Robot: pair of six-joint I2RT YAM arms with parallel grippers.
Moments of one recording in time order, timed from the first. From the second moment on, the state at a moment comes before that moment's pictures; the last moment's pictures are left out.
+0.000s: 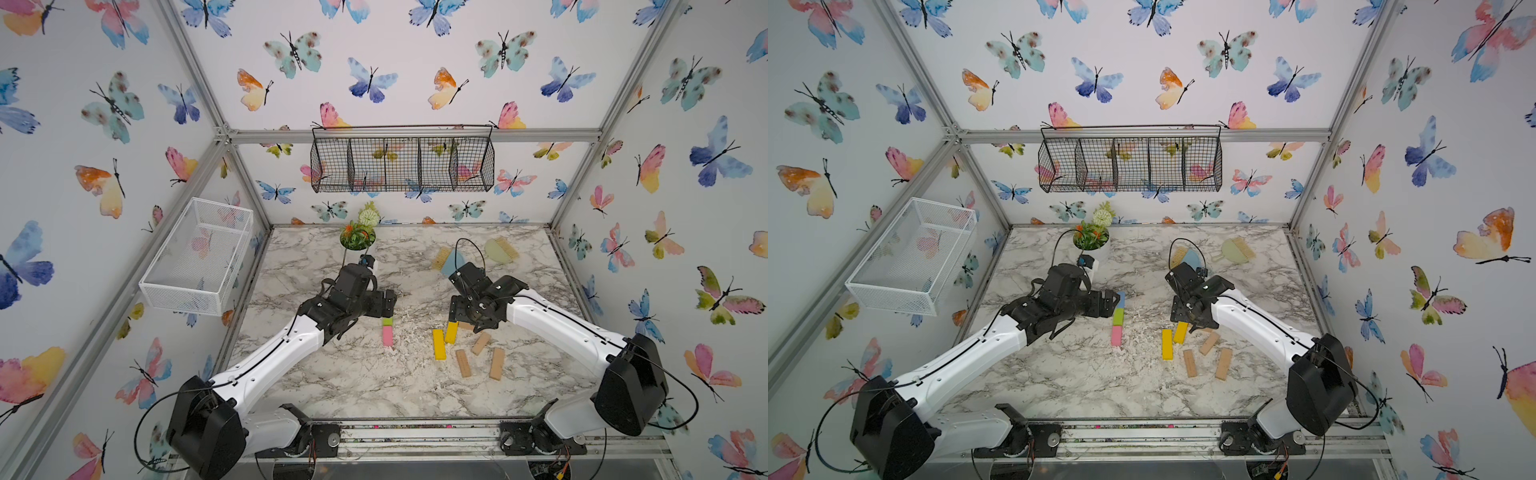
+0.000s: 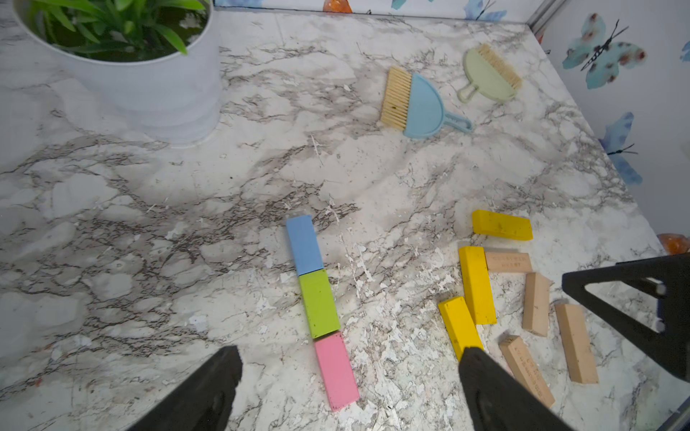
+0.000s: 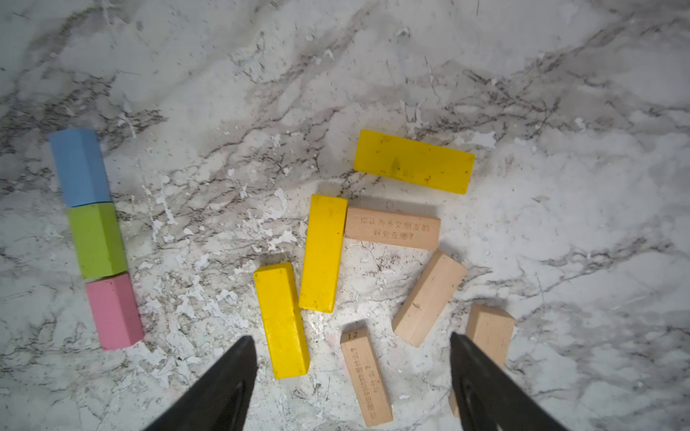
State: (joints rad) left arm -0.65 1.26 0.97 -0.43 -0.04 -0.36; right arm 0.68 1.49 1.15 -0.95 0.22 0.80
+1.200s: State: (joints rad) left arm -0.85 1.46 1.06 -0.36 -0.12 -0.44; right arm 0.50 1.58 1.09 -0.79 0.06 0.78
